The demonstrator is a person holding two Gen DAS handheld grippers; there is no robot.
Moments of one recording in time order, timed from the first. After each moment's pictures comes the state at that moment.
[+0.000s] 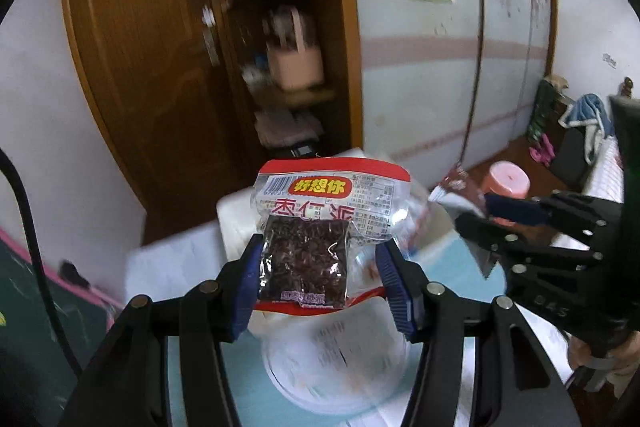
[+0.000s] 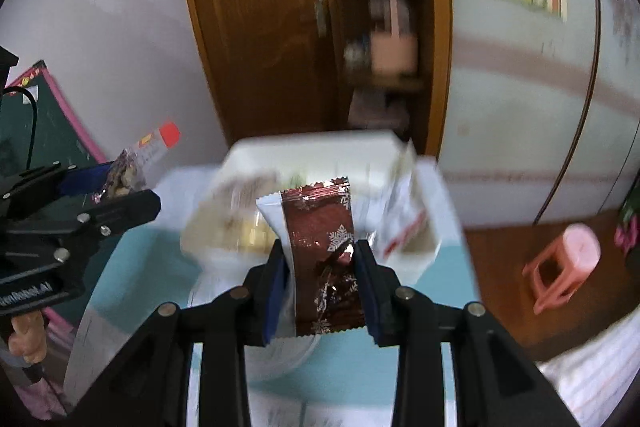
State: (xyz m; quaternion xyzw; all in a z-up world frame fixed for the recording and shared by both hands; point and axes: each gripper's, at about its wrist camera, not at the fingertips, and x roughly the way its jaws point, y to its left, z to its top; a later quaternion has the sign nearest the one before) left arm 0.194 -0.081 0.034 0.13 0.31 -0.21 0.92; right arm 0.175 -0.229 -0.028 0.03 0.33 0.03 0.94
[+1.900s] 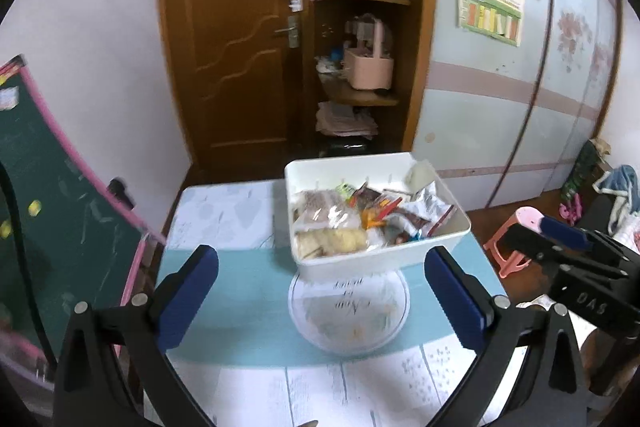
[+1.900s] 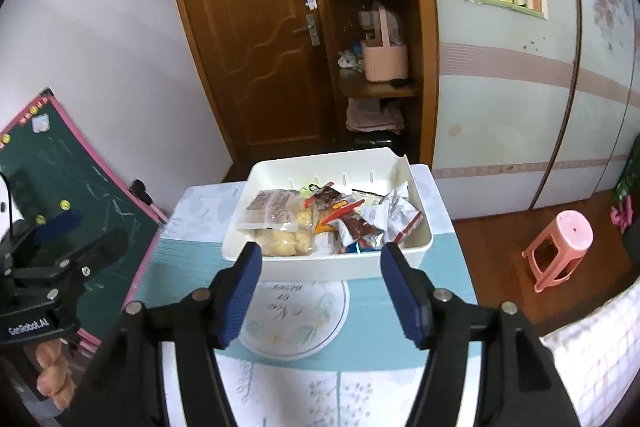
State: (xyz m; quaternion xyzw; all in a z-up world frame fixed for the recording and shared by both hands) left arm 0.093 -0.005 0.049 0.03 0.34 -0.09 0.93; right arm 0.107 -0.215 0.014 0.08 0.35 0.01 0.93
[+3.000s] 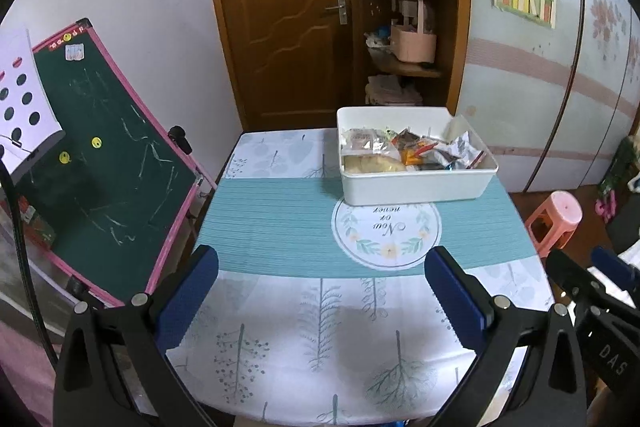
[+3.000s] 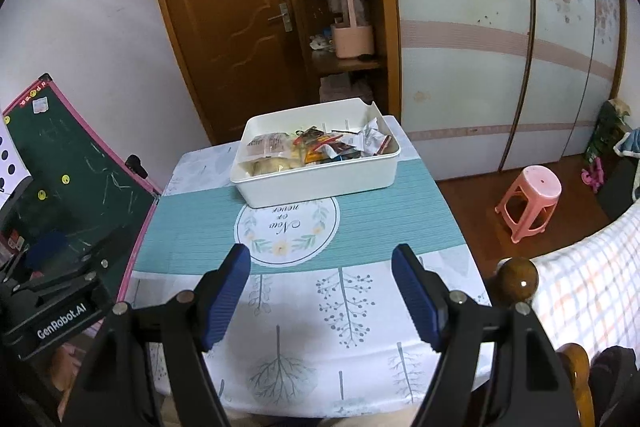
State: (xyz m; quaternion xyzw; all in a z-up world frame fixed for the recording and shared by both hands) left arm -0.013 0.014 0.020 0.04 0.37 0.00 0.93; right arm -0.012 -0.176 -0.008 0.08 0.38 -0.05 0.92
